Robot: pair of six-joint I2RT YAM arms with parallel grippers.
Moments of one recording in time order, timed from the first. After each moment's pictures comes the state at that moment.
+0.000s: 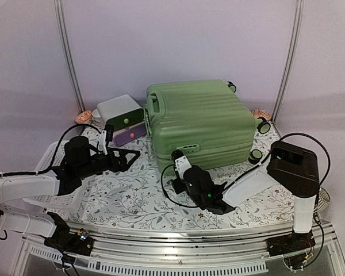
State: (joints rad) left arm -0.57 1.12 0.45 0.46 0.26 -0.46; right arm 1.15 2.03 0.94 0.80 0.67 0.09
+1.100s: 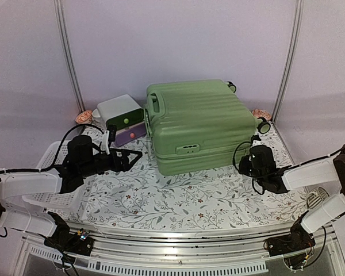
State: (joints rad) left arm -0.57 1.17 0.47 0.45 0.28 -0.48; right arm 0.59 1.43 0.48 0.41 0.50 0.45
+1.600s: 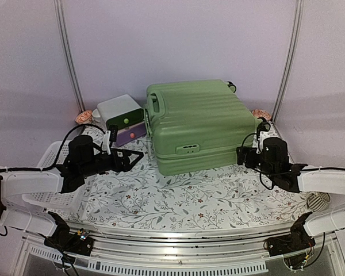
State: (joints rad) left arm -0.57 1.19 0.47 0.47 0.31 -0.48; right arm 0.57 1.19 0.49 0.28 0.40 0.36
